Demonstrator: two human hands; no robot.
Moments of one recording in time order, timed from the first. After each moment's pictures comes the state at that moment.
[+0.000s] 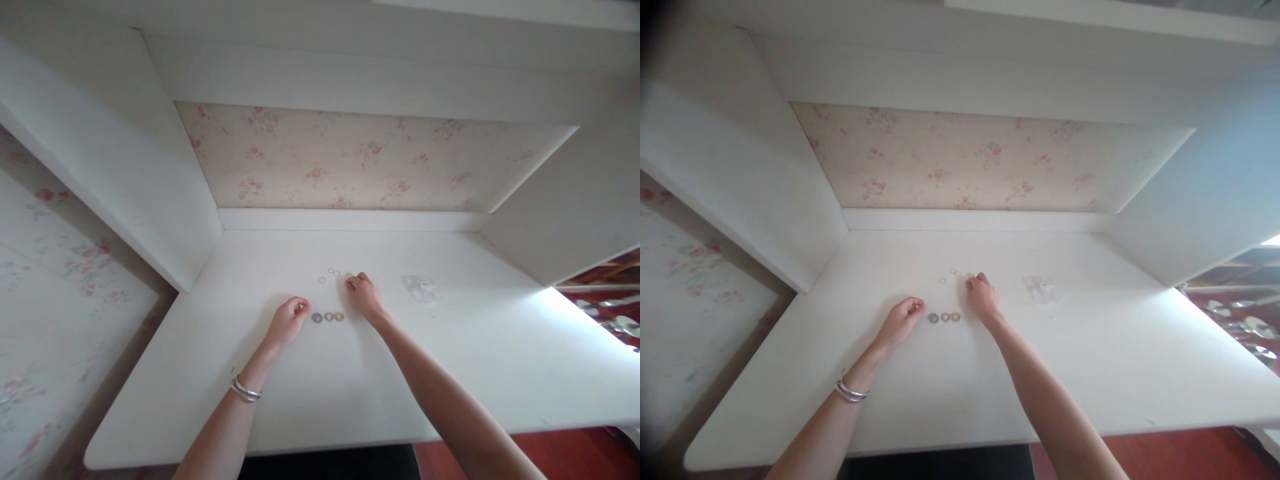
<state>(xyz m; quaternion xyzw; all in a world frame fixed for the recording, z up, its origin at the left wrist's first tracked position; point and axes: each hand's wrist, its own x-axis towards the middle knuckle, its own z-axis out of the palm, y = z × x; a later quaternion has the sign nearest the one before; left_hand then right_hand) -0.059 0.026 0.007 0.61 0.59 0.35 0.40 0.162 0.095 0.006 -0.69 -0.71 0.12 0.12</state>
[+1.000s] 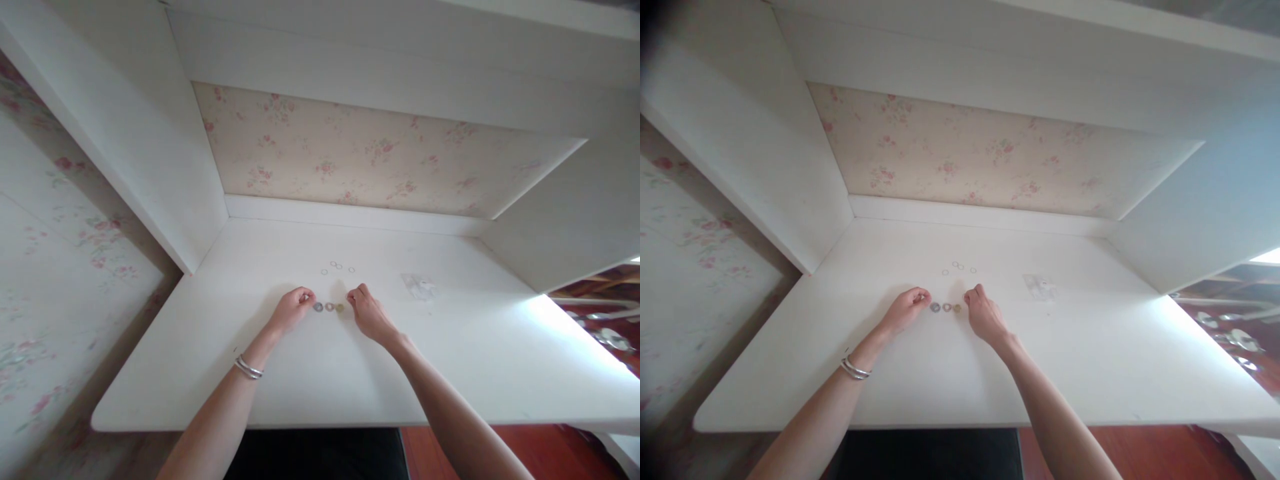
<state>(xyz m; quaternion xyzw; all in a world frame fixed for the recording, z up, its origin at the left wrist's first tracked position) -0.060 0.022 0.008 0.62 0.56 0.36 0.42 0.160 0.027 0.024 -0.60 -0.79 0.11 0.07</state>
